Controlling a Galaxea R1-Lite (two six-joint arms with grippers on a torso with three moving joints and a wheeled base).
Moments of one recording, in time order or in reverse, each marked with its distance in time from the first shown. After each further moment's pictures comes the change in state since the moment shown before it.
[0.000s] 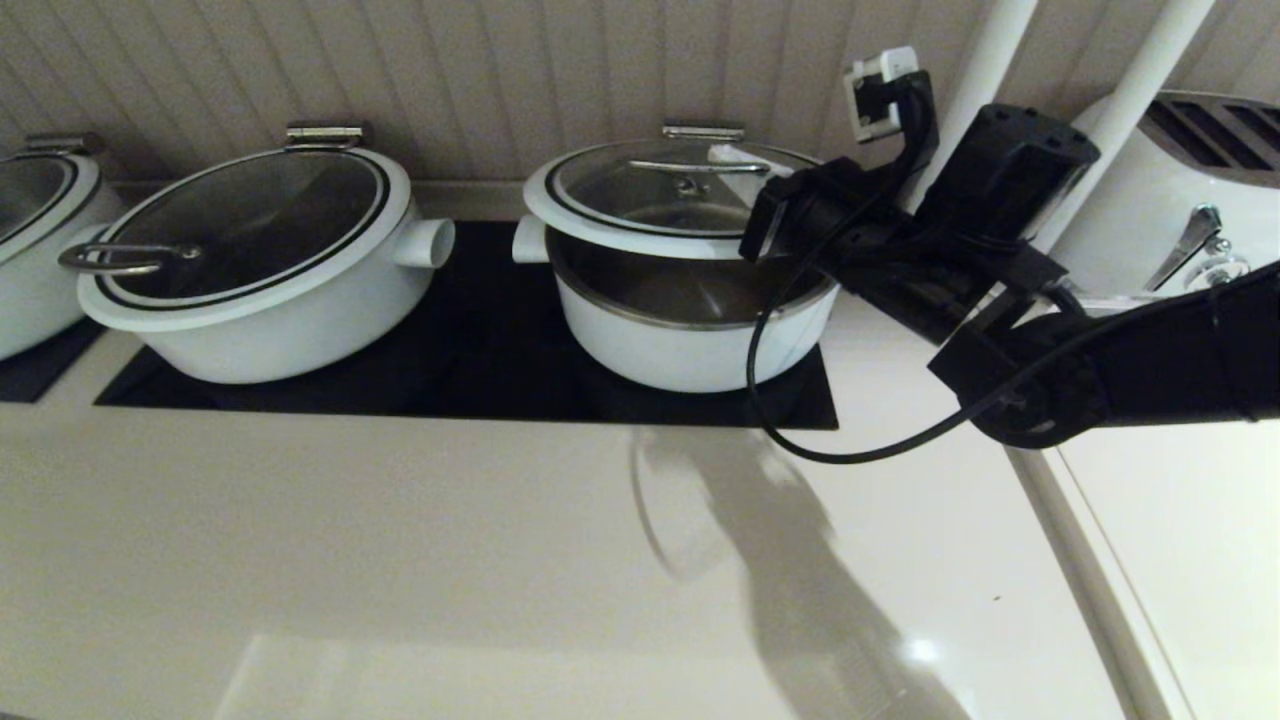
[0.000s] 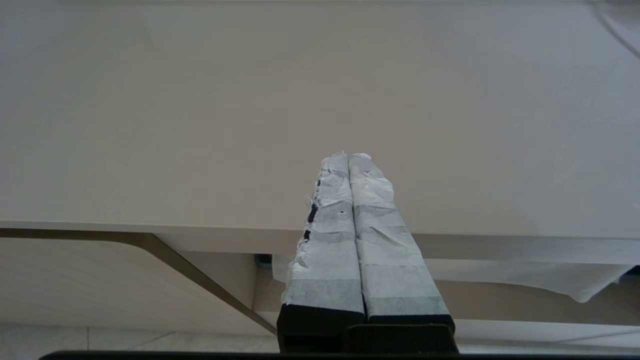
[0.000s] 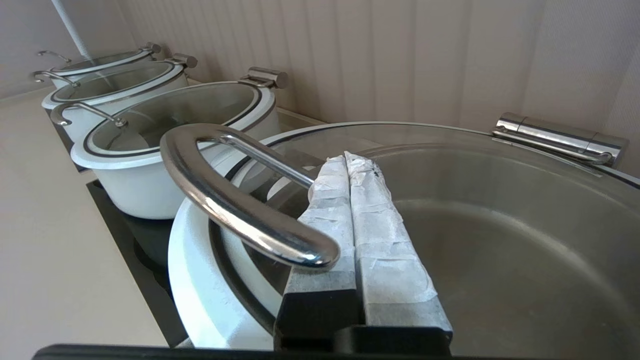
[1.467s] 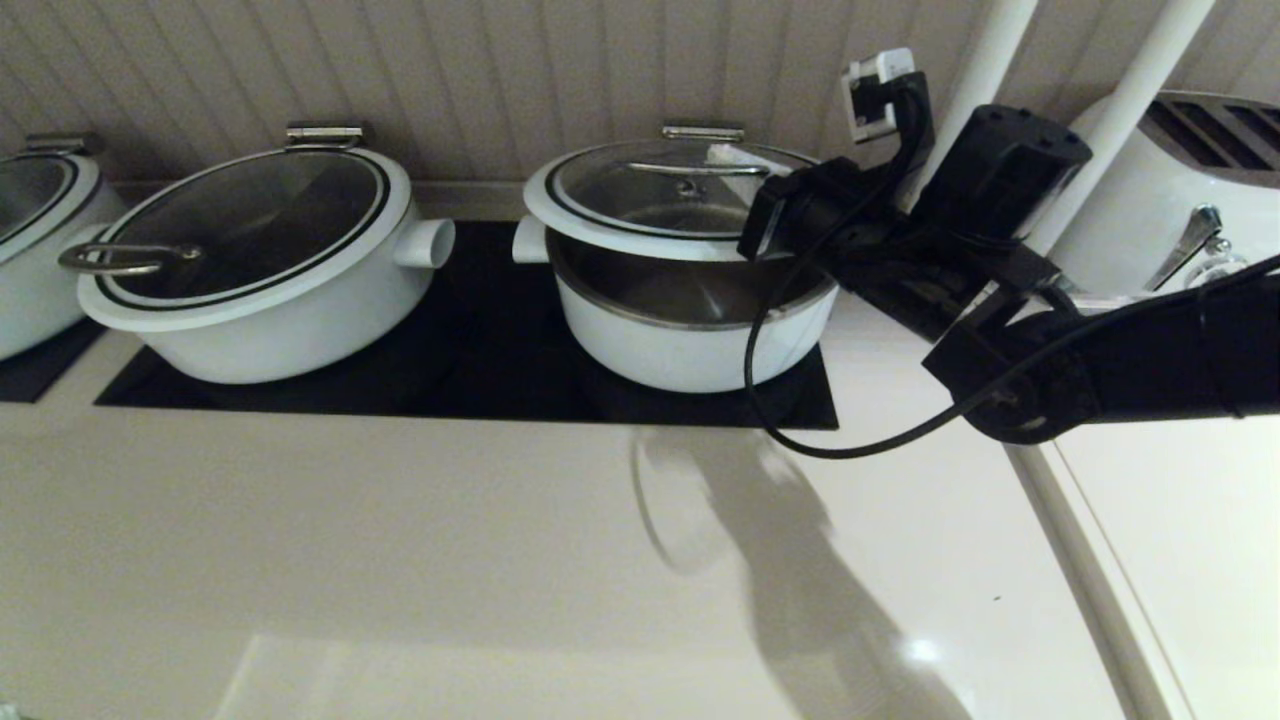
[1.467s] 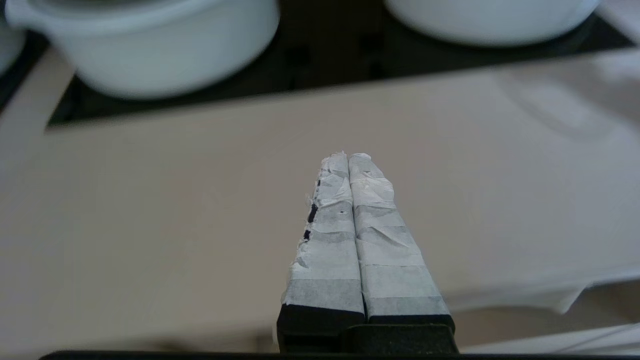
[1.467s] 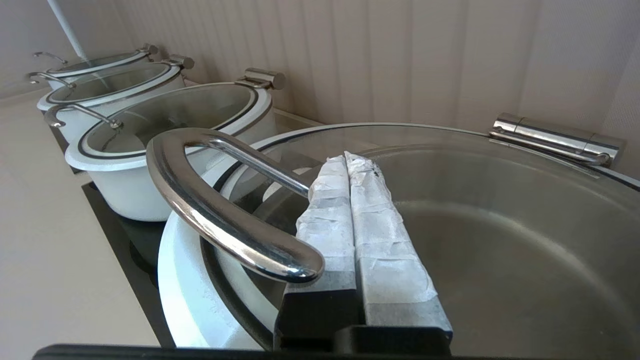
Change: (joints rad) left arm -0.008 0.186 -0.209 -0.074 -0.147 0.084; right arm -0.004 0.014 -0.020 0.002 0.000 0.001
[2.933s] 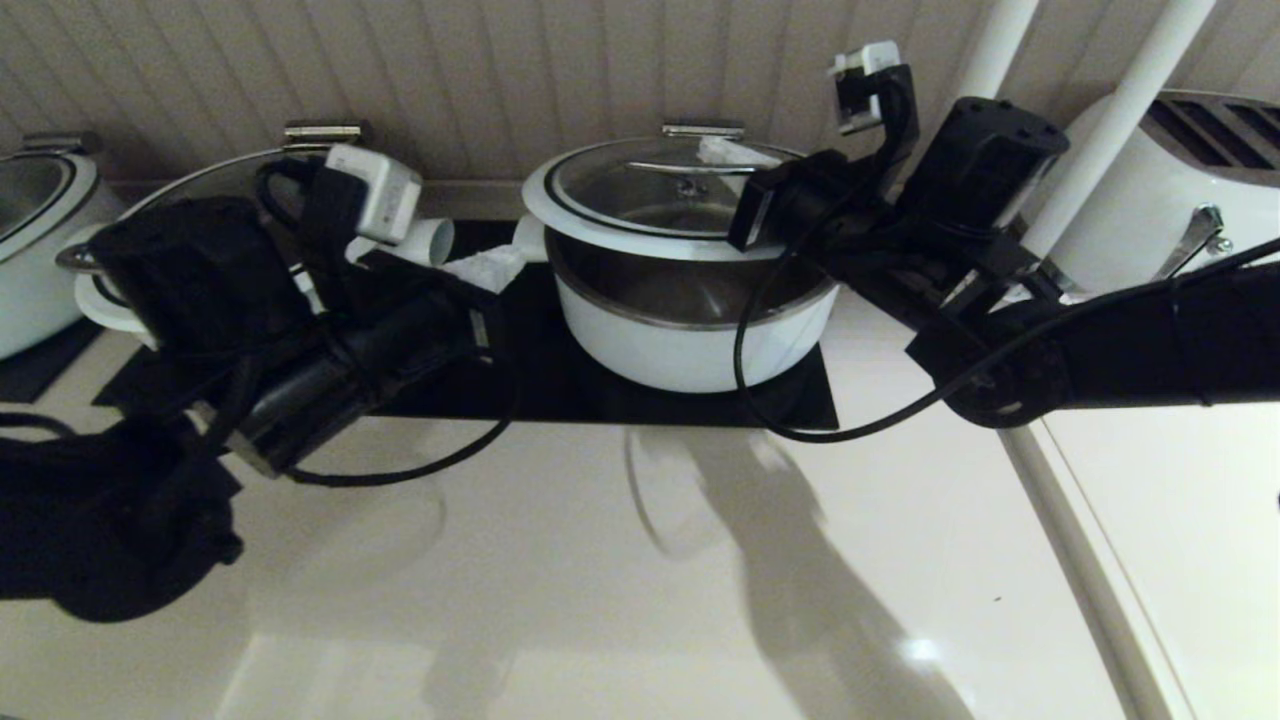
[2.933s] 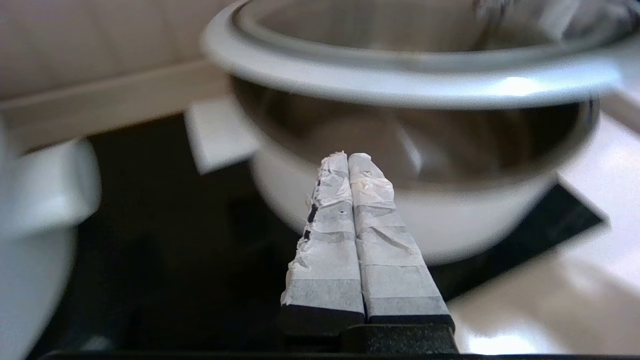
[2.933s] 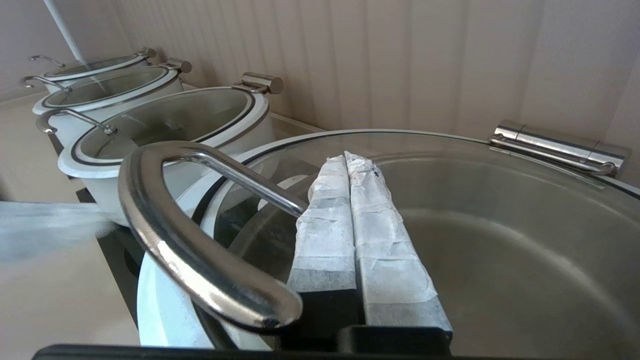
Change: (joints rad) left arm -0.425 1.479 -0.593 -0.950 0.098 -0.010; right arm 0.000 0.038 -0.075 0.033 0.001 0.000
